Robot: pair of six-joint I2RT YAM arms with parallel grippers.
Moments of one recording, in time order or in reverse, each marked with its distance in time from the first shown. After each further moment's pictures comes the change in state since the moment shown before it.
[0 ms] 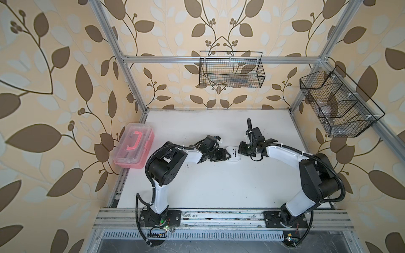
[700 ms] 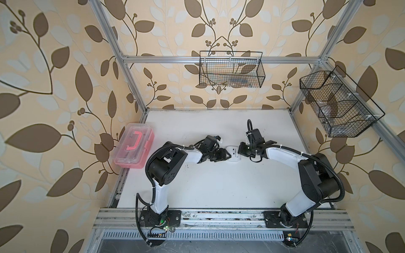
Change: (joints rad) left arm 0.000 0.003 0.000 0.005 0.001 0.000; right arm 0.008 -0.001 -0.031 0.050 0.029 0.037
